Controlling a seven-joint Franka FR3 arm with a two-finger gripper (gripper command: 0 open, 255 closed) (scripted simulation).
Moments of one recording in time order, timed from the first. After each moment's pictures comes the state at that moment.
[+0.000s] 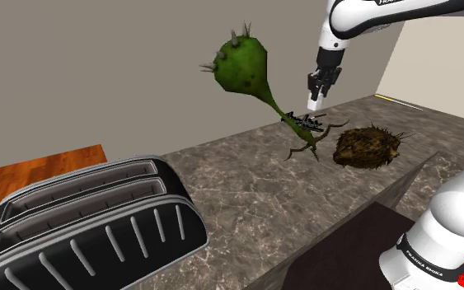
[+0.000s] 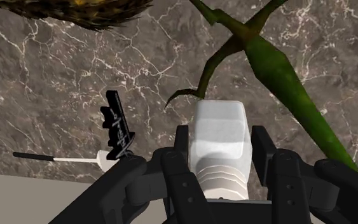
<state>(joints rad) -0.26 -0.37 0.05 -2.14 -0.10 1.86 0.01</state>
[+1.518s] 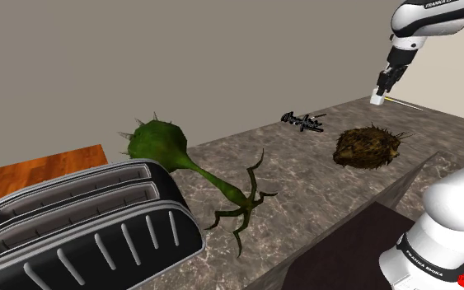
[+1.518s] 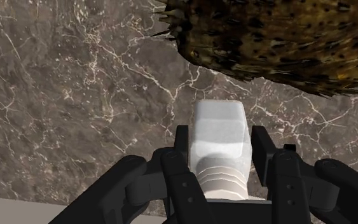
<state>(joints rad) -0.45 -0.32 -0.38 -2.09 -0.16 1.92 -0.56</state>
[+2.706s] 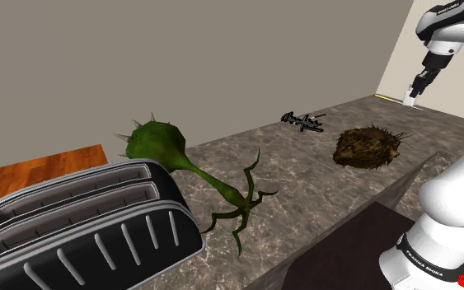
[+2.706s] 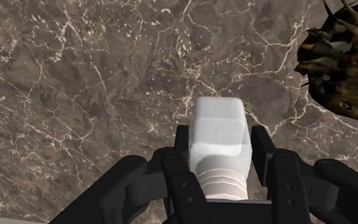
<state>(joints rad) -0.55 0.00 -0.63 -1.82 0.01 1.96 -0.99</state>
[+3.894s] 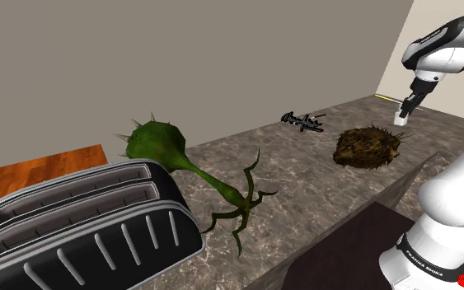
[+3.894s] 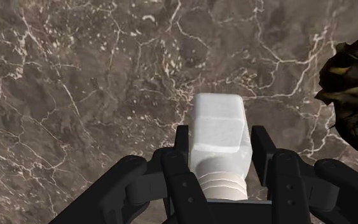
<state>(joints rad) -0.56 0.05 -0.64 -2.01 0.06 2.19 -1.02</state>
